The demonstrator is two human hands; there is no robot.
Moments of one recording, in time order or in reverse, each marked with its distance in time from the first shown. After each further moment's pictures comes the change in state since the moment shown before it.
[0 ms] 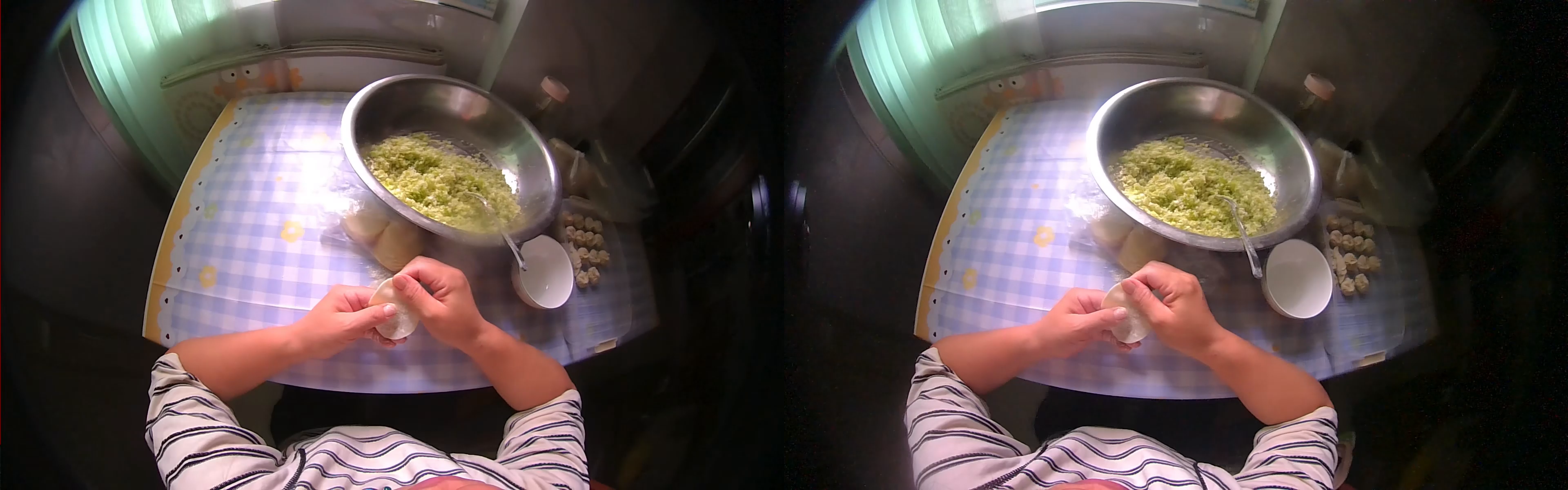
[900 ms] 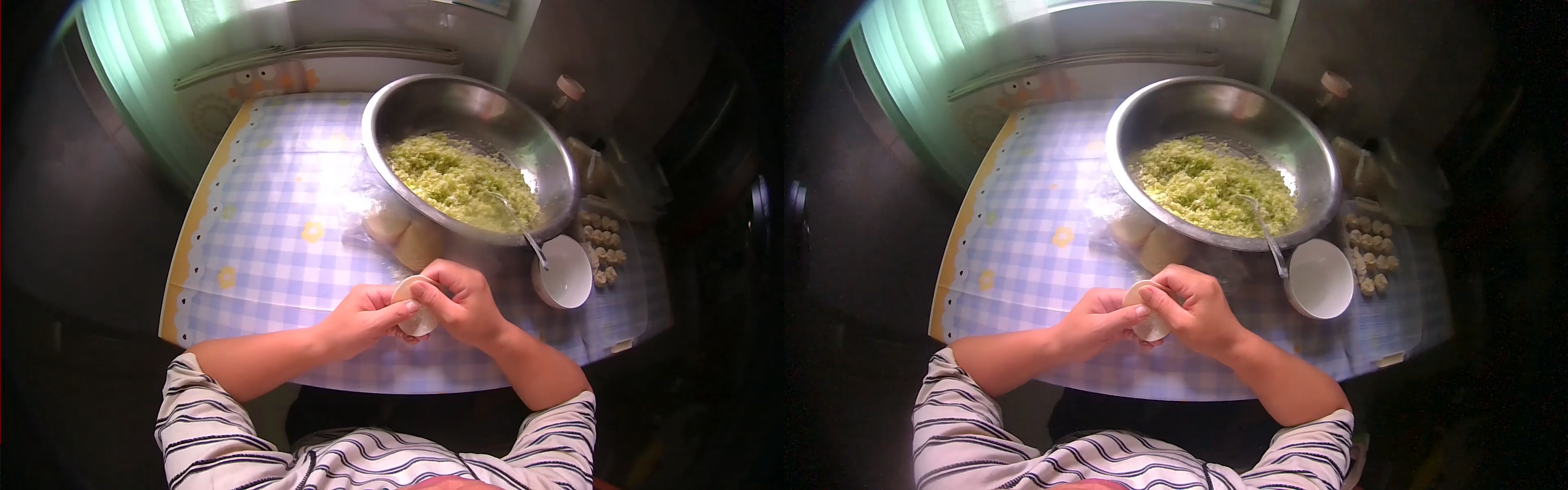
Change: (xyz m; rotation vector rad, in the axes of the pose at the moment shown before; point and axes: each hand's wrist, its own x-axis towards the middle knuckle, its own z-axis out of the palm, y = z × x) left_hand 0.000 -0.001 0.001 -0.041 0.017 0.037; right_hand -0.002 -0.004 0.003 0.092 -0.019 0.104
